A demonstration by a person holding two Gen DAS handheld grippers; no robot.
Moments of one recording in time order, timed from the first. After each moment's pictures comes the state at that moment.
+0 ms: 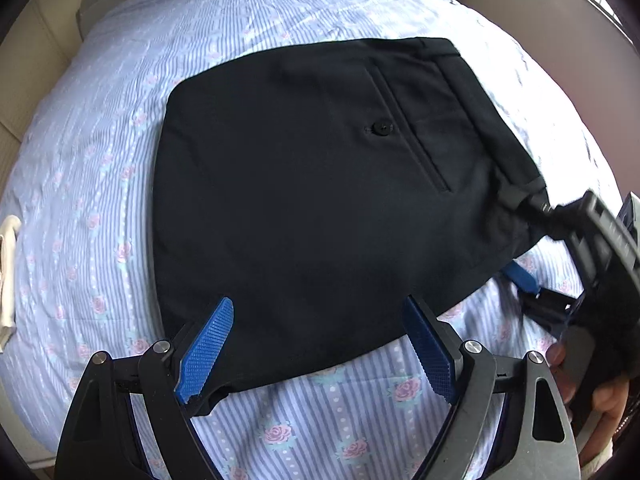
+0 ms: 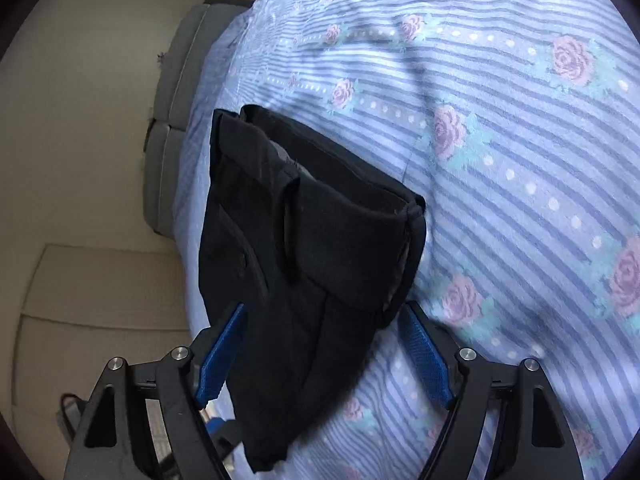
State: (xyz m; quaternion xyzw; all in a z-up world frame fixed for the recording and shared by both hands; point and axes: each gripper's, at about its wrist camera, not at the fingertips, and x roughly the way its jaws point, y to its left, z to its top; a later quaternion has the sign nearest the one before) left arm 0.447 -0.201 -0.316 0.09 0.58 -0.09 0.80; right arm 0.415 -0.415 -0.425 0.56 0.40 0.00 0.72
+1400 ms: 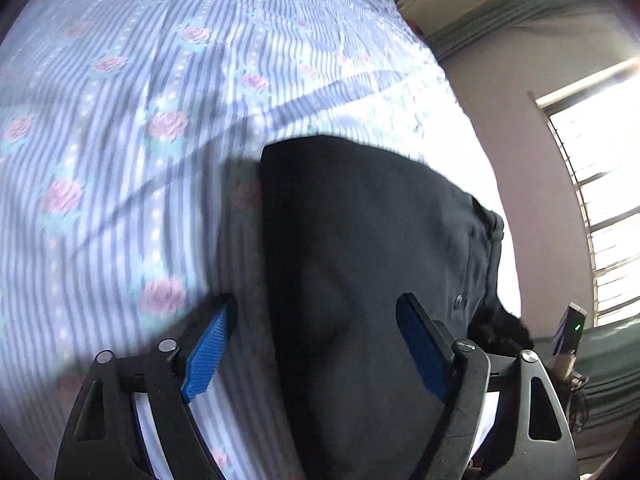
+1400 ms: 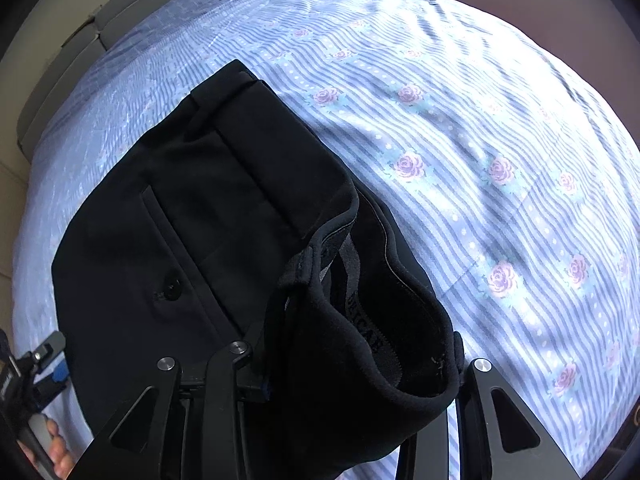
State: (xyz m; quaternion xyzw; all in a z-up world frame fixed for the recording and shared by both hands) left arm 0.623 -0.017 -0.367 -0.20 0.58 -0.25 0.75; right arm 0.534 -0.339 -0.375 0.23 0.54 -0.19 0.79
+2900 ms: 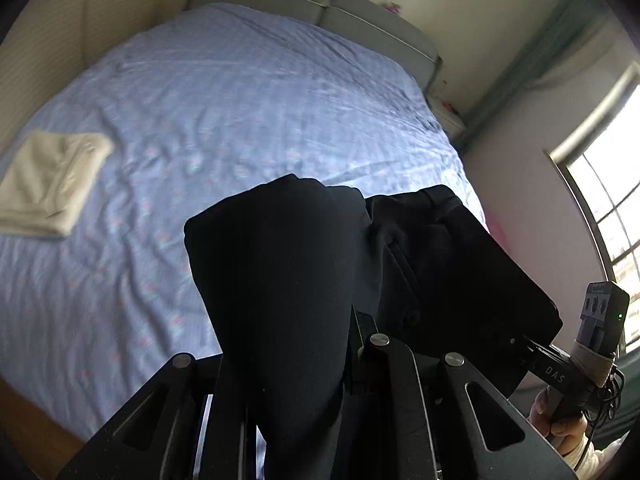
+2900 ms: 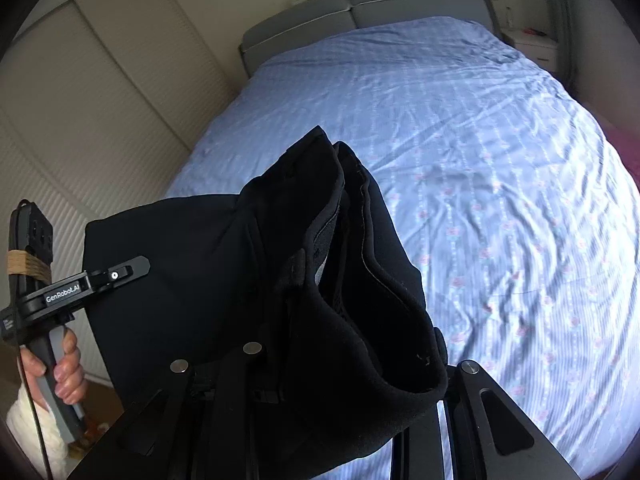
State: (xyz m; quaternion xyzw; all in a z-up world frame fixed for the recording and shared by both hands) left arm 0.336 0.074 -0.087 -0.18 0.47 -0.07 0.86; right arm 0.383 -0.222 -0.129 0.11 0.46 0.22 0.85
